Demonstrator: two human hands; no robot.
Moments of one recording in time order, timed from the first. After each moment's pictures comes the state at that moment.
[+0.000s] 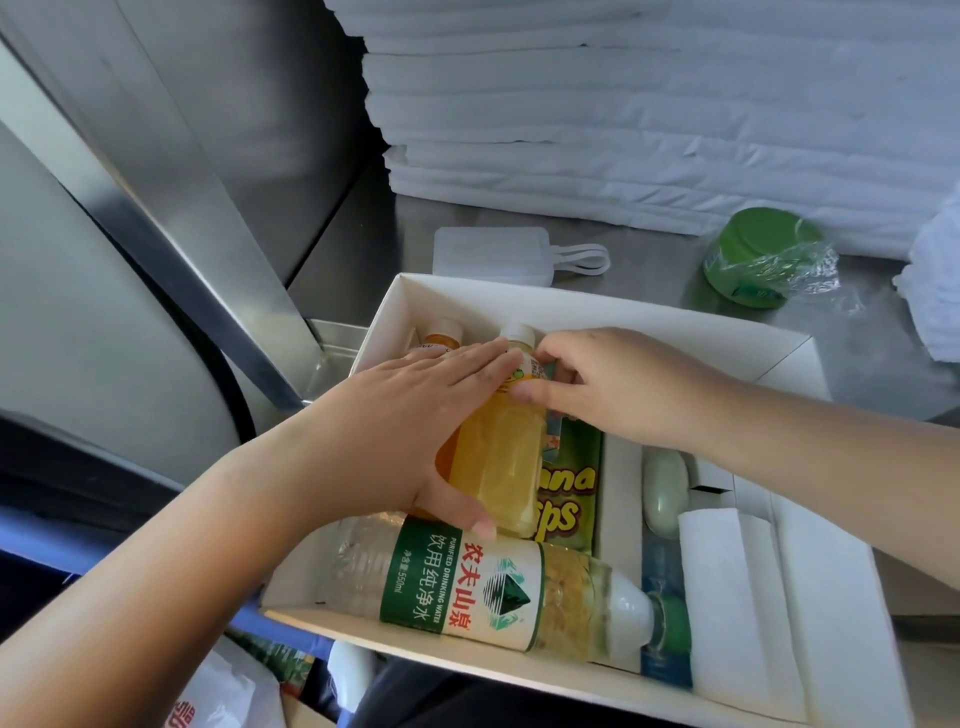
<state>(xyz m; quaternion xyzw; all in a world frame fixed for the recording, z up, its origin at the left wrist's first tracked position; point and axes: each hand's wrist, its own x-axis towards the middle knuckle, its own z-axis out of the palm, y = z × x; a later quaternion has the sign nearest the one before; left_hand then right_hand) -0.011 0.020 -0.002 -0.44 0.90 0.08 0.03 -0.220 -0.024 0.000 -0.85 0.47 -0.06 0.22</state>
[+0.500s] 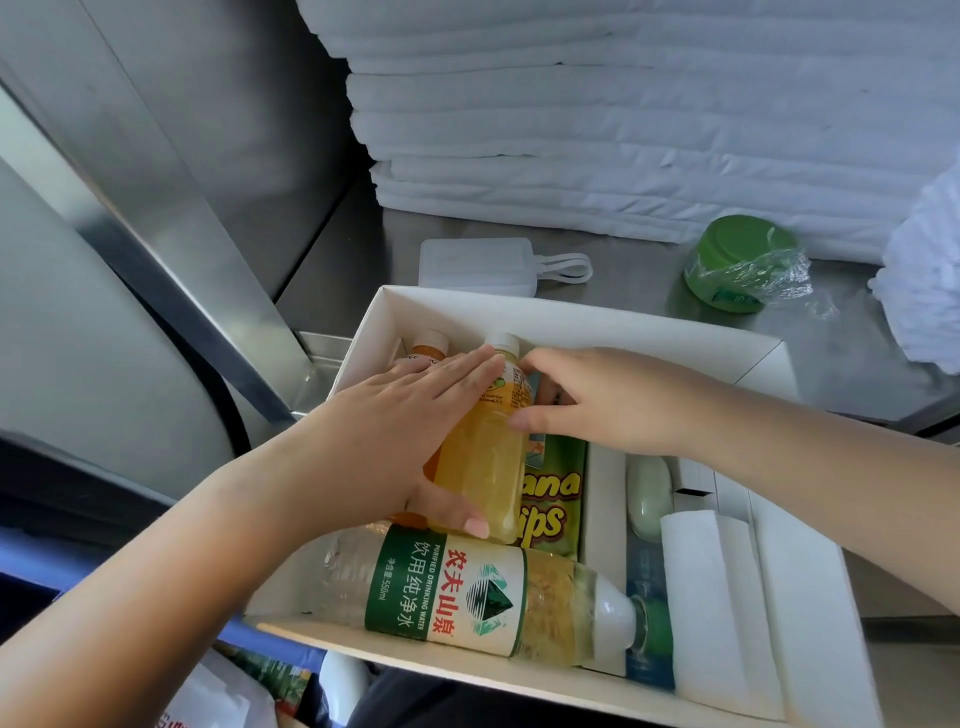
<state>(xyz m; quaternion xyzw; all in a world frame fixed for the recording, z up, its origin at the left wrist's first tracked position) -0.018 0.020 -0.002 -0.46 0.88 0.13 0.03 -0.231 -0.025 -0.004 -0.83 0.46 0.00 0.31</state>
